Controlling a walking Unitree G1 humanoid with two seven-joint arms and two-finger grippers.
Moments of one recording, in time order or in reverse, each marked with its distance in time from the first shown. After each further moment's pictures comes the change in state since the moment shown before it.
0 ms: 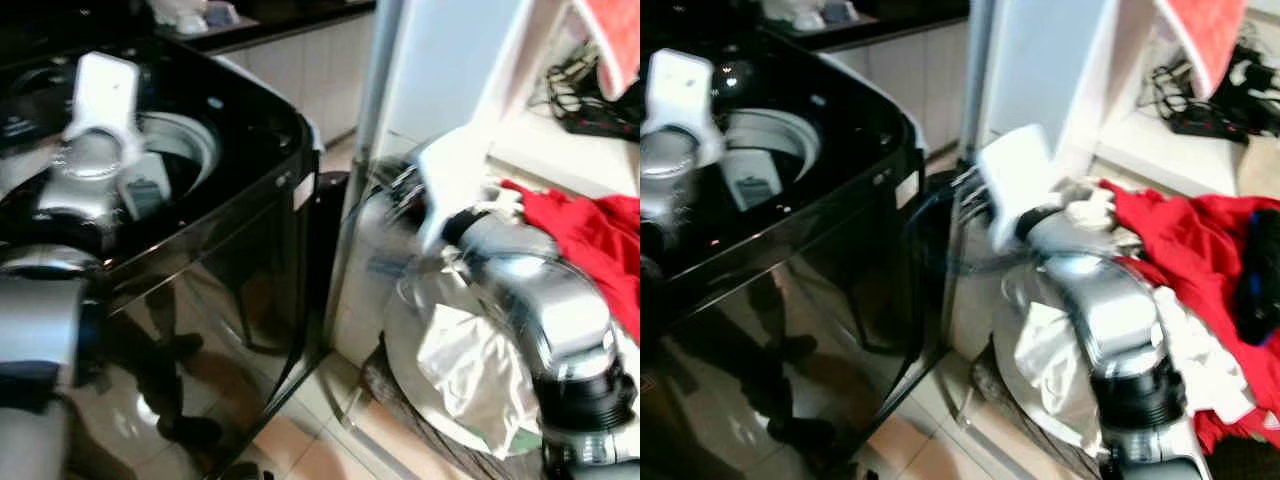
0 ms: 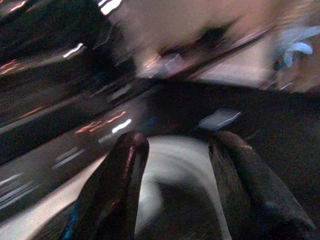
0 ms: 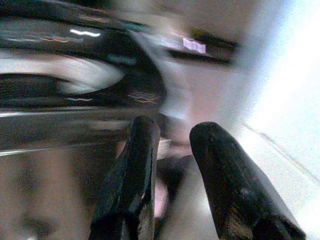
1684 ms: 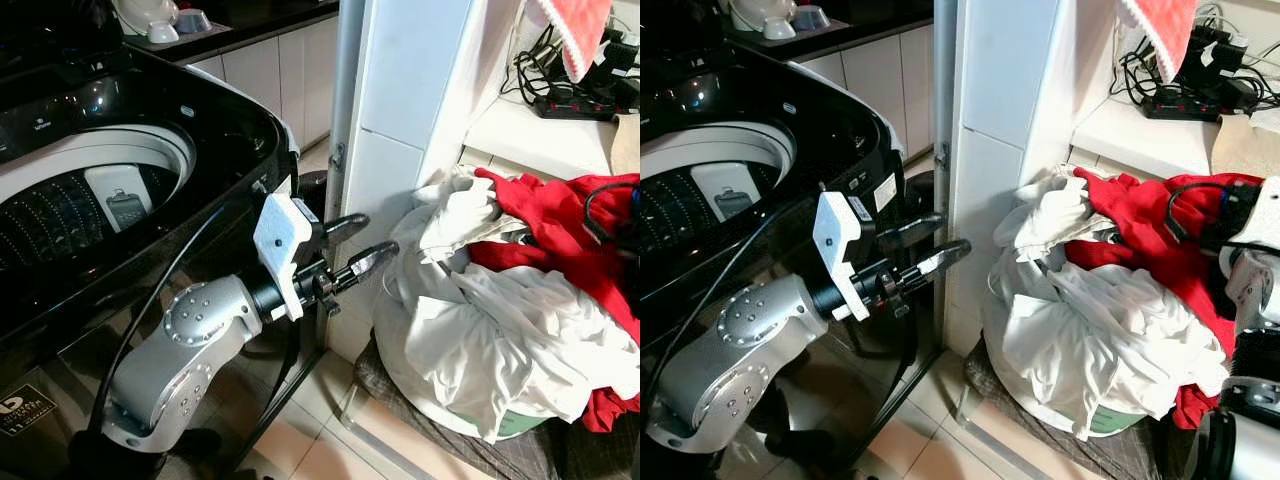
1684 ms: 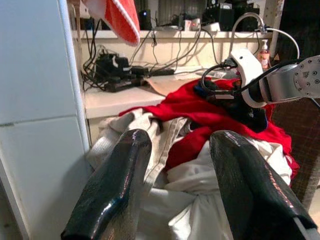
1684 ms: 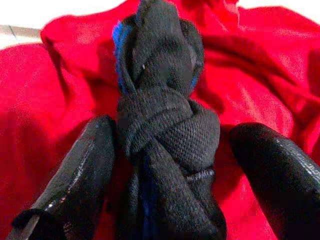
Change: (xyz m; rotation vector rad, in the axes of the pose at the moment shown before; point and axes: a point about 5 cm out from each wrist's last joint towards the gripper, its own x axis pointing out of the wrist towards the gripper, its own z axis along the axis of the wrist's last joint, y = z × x) left arm -0.172 -0.165 0.016 -0.332 -0.198 -1.032; right arm -0.093 -0.194 -0.084 0.254 0.485 -0.928
